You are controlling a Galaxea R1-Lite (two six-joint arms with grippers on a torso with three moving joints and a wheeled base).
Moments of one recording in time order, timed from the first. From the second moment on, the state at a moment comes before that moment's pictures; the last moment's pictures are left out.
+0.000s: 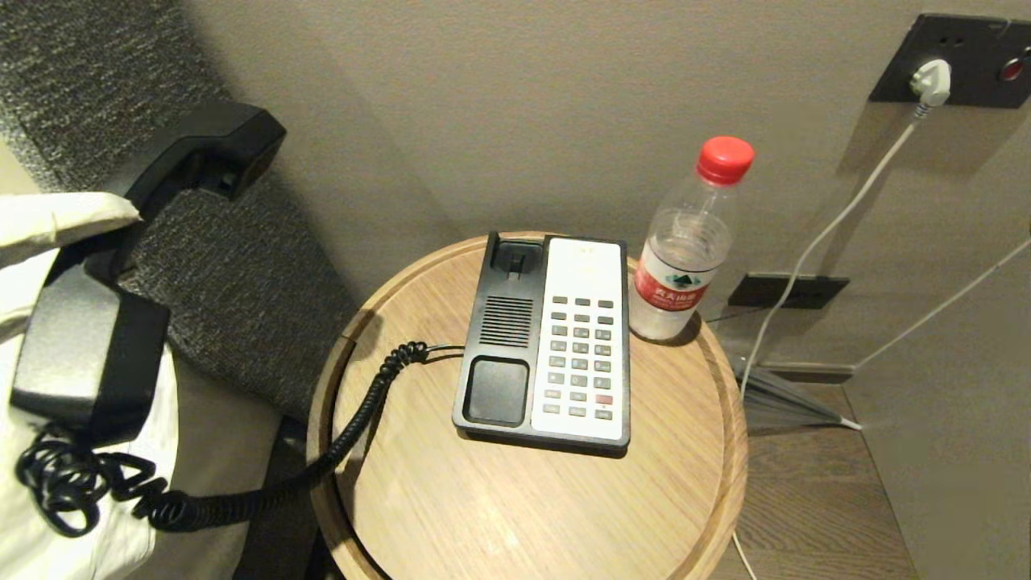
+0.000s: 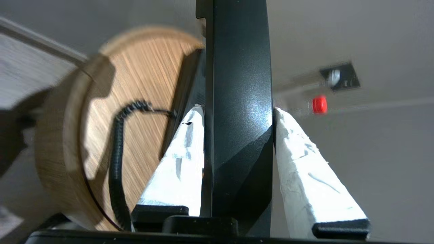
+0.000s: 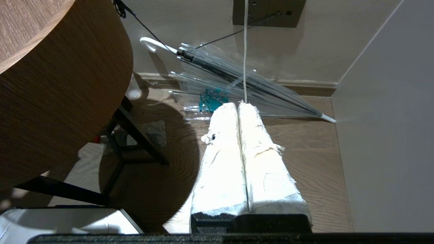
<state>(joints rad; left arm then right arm) -0.53 0.89 -0.97 0.10 0.03 -0.82 0.00 0.02 0.00 -0.01 0.00 -0.03</state>
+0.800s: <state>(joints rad) -0.49 0.84 -0.93 0.10 -0.03 -0.87 0.00 0.02 -0.01 0.01 0.00 -0.03</state>
